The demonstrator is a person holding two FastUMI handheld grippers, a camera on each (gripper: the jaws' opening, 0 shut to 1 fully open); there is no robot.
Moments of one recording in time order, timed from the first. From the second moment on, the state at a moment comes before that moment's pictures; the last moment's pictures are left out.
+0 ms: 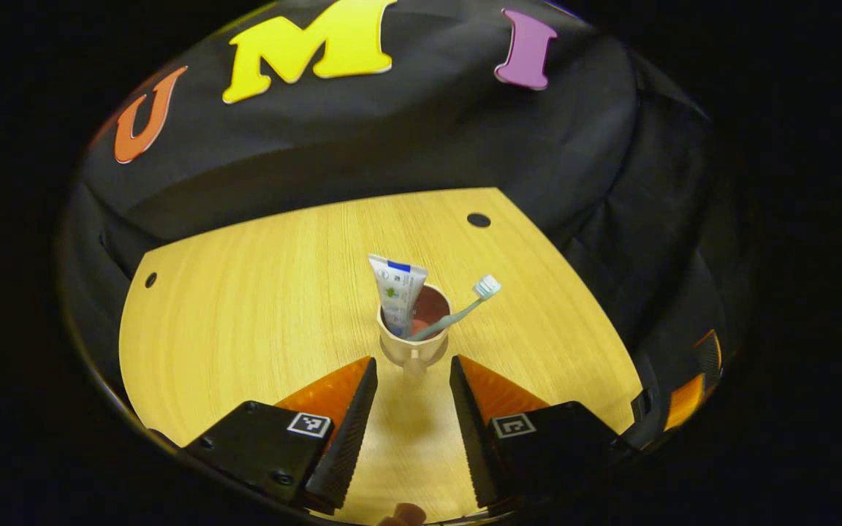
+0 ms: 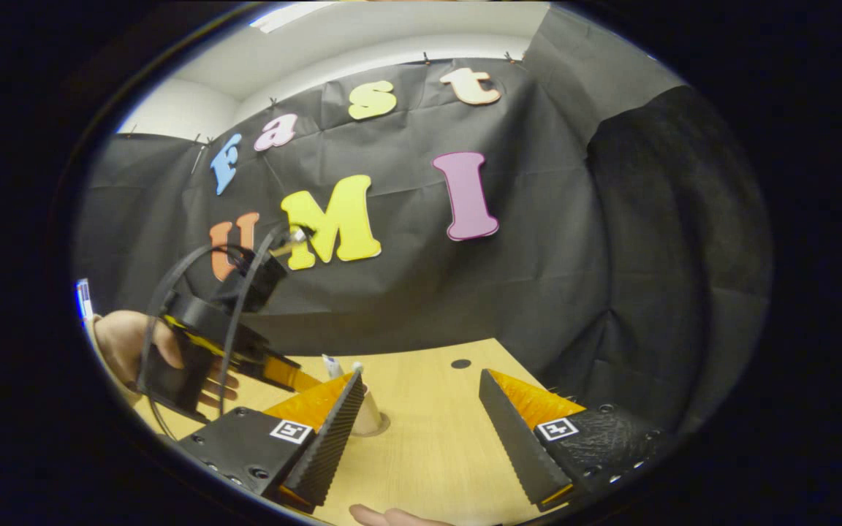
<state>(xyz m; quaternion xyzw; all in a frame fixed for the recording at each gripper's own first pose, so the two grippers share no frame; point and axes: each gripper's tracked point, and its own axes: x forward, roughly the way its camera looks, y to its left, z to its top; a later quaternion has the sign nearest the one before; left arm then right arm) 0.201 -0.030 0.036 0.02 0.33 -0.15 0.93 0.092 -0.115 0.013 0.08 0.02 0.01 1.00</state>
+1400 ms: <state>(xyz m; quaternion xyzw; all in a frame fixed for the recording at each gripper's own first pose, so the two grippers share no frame) 0.096 0.131 0.049 -0.05 0.01 -0.03 1.00 0.065 -0.006 0.000 0.00 0.01 0.07 1.00</state>
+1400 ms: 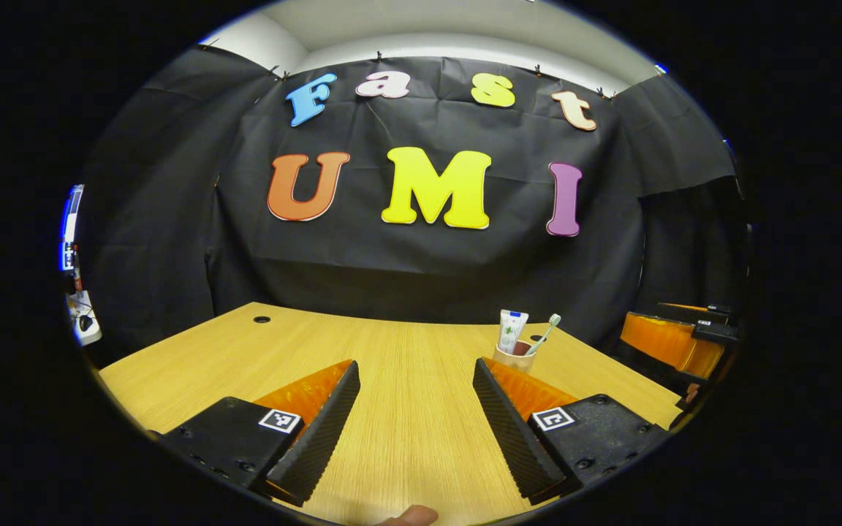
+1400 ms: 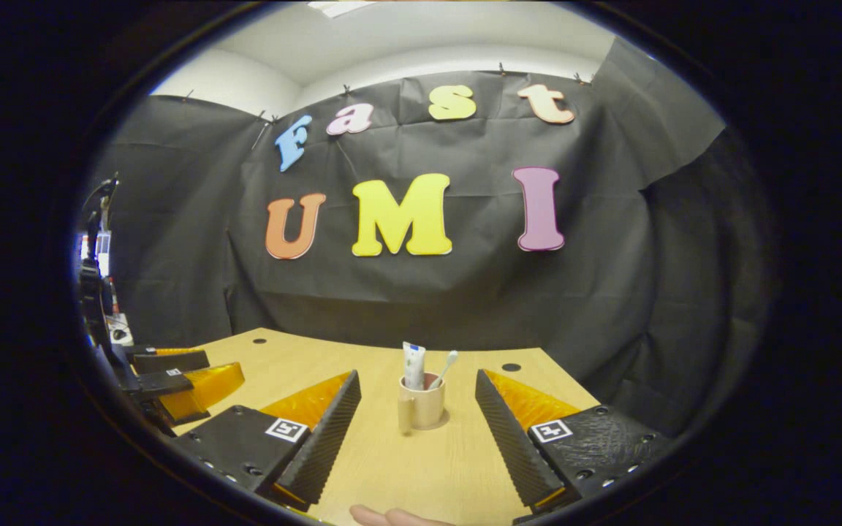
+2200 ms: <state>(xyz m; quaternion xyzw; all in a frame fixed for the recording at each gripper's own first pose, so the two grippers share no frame) 0.098 0.127 0.048 -0.05 0.01 -0.04 1.00 0.069 -0.004 -0.005 -0.01 0.02 0.08 1.00</state>
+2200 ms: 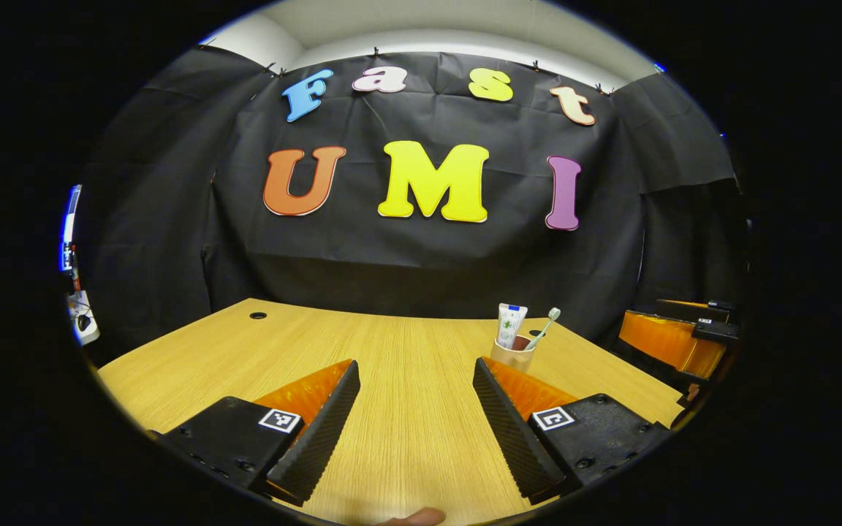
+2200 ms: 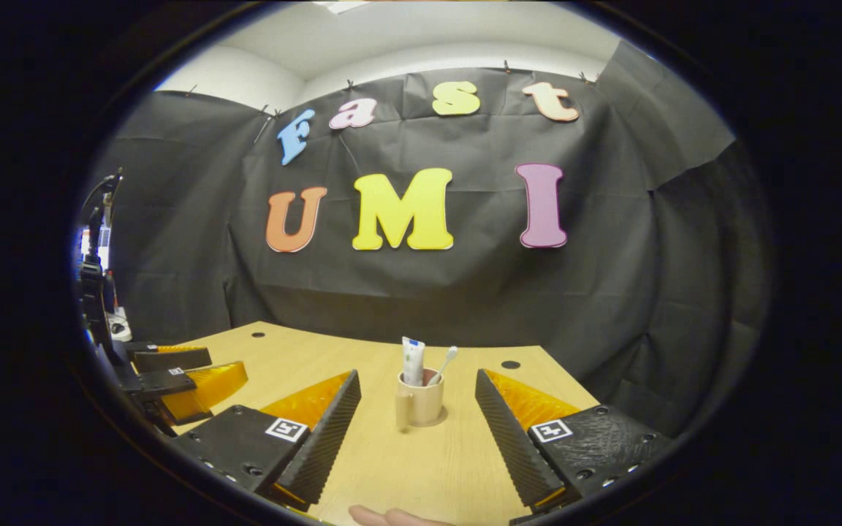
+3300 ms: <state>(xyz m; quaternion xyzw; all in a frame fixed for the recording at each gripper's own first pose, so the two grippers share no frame) 0.092 0.122 0.043 -0.03 0.01 -0.04 1.00 0.073 -0.009 -0.007 0.00 0.02 0.07 1.00</state>
